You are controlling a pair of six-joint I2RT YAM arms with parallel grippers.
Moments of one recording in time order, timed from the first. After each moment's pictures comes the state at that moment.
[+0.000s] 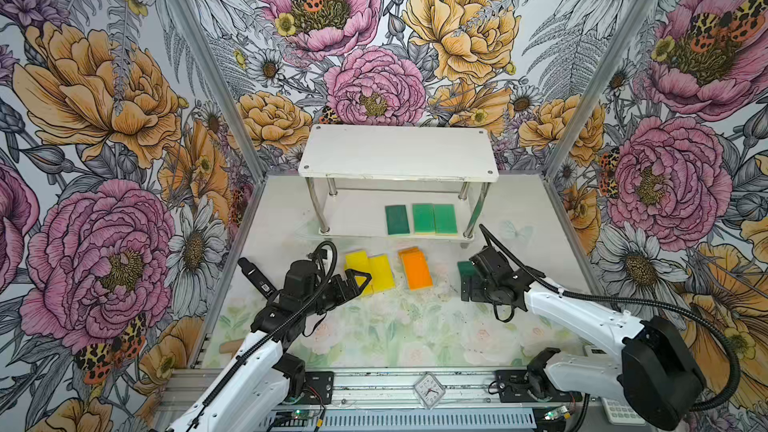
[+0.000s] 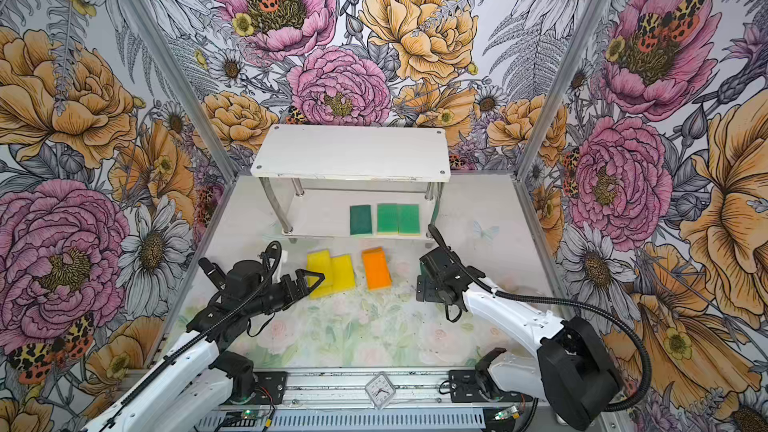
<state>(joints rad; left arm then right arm) -0.35 0.70 0.39 -0.29 0.44 -0.85 0.55 1.24 0.66 -0.65 0.16 0.60</state>
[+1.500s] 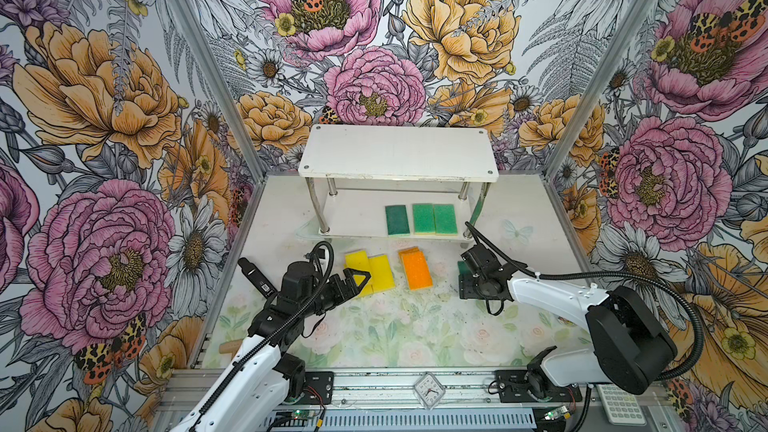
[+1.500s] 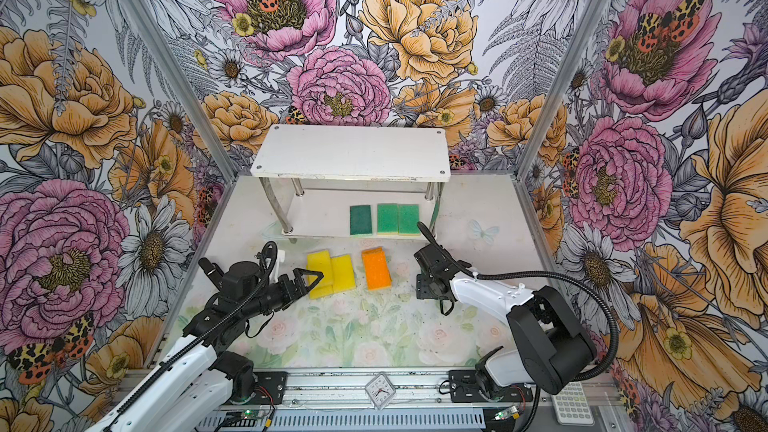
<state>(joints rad) -0.35 0.66 0.39 -0.29 0.44 -0.88 0.53 1.40 0.68 -0.53 0.14 0.53</state>
